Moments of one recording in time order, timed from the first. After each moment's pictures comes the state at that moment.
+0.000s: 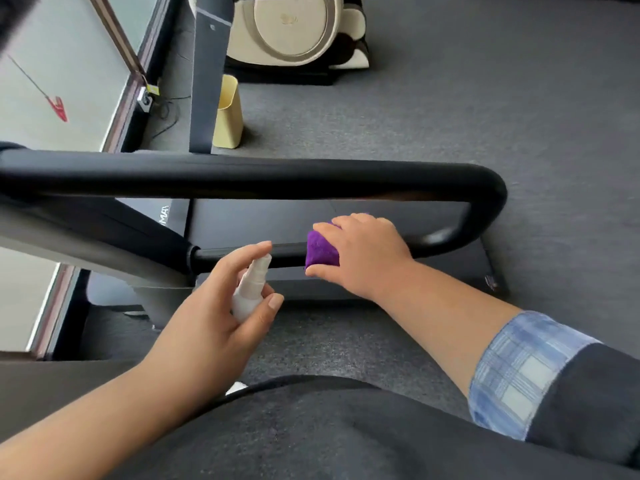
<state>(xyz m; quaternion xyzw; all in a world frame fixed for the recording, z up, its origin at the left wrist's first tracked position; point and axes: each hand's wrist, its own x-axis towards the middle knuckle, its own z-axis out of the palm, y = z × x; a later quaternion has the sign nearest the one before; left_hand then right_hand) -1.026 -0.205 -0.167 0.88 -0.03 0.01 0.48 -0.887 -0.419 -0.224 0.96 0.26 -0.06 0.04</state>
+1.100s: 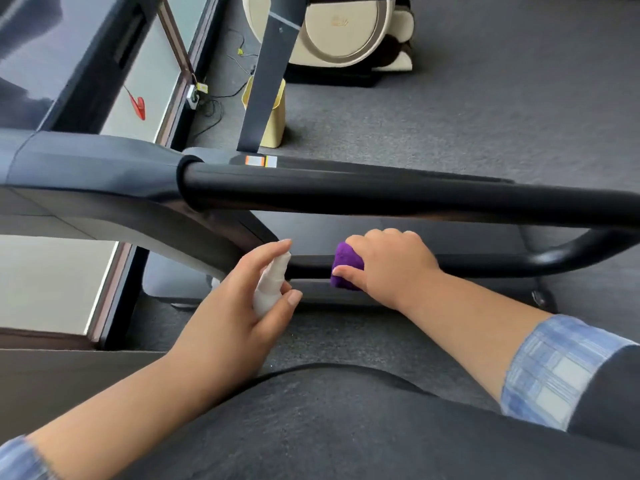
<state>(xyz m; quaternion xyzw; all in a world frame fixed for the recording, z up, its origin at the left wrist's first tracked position) -1.027 -0.084 -0.181 0.89 -0.01 0.03 0.46 -0.886 -0.310 -0.237 0.95 0.29 -0.07 0.06</state>
